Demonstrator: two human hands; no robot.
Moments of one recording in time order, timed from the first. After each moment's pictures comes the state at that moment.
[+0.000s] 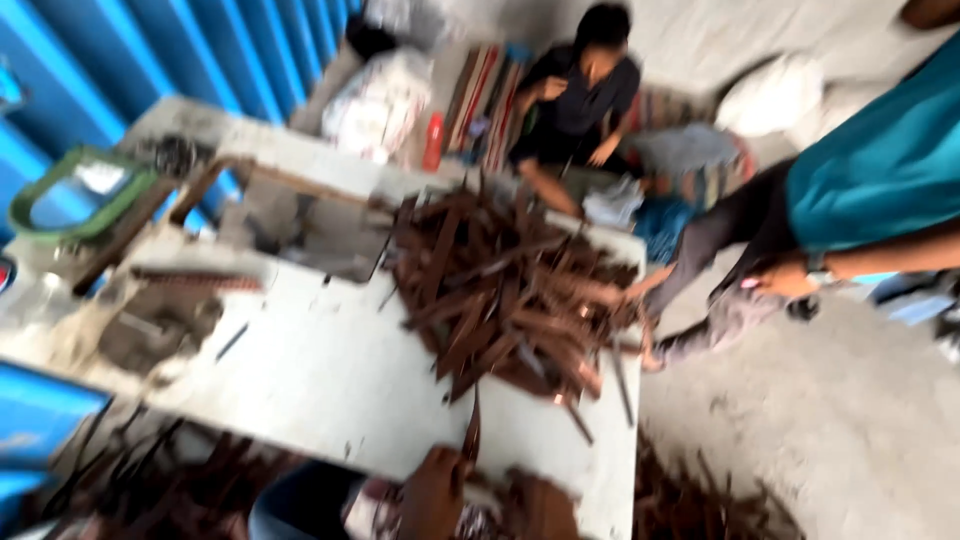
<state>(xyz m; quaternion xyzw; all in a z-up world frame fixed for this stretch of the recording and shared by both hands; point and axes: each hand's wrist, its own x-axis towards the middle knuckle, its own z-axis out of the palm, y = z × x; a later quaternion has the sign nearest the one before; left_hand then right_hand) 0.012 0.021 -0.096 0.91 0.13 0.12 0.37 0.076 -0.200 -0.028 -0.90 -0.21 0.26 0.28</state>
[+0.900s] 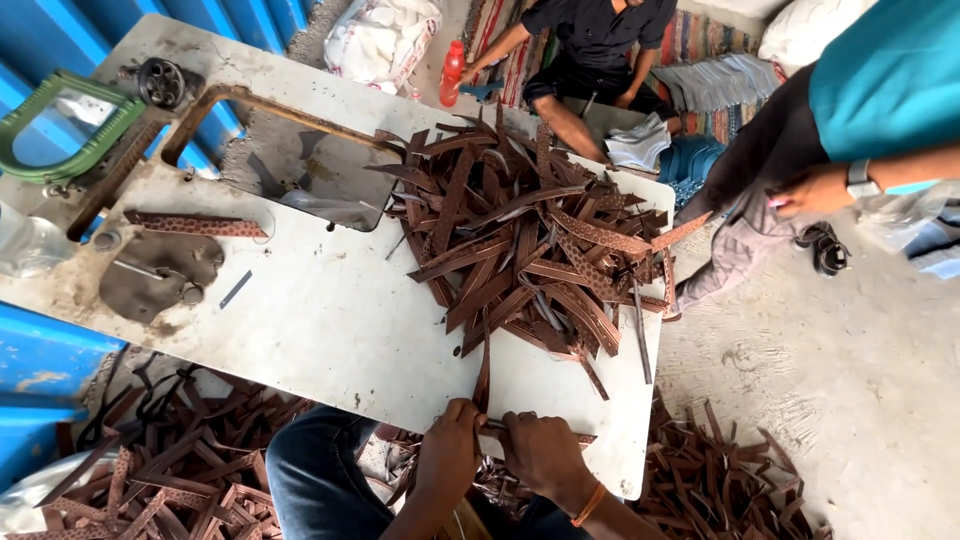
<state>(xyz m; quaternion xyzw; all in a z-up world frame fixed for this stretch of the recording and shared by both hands) 0.017 0.010 -0.001 0.92 0.15 0.03 0.37 0.109 -0.138 0.050 -0.88 -0.41 0.19 0.13</state>
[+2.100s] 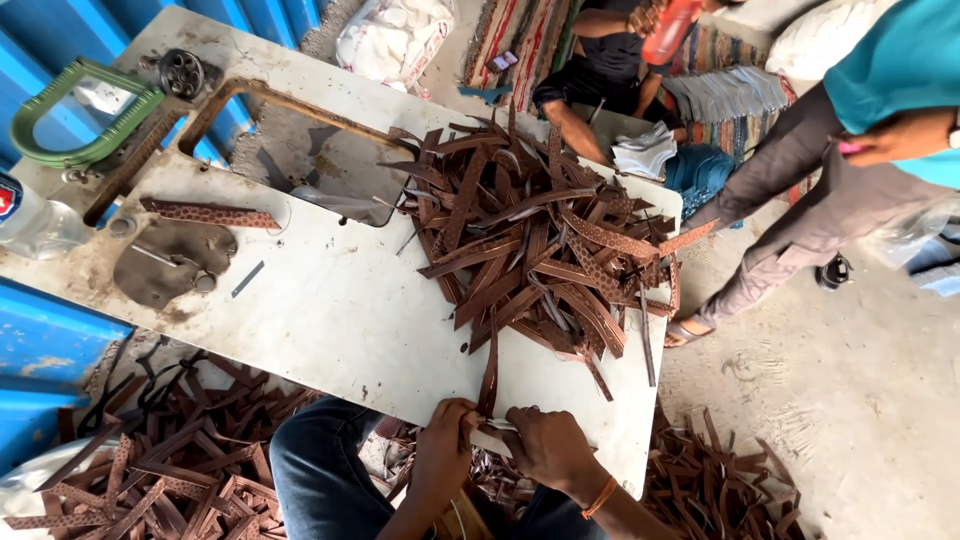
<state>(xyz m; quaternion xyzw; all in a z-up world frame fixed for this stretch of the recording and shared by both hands) 0.002 0.018 0.004 0.83 0.23 0.04 0.51 0.118 -0.146 0.040 -0.86 -0.43 0.21 0.16</state>
